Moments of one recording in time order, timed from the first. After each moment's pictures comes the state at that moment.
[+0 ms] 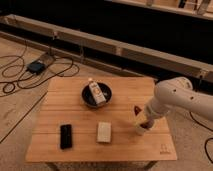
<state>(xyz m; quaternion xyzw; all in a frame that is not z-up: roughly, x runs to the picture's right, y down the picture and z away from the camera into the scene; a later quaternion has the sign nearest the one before) 0.208 0.164 0.707 -0.28 0.13 0.58 0.75</state>
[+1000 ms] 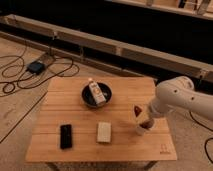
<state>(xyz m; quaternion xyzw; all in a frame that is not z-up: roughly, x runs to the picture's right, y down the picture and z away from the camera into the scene) 0.228 0.158 0.712 -0.25 0.15 0.59 0.75</state>
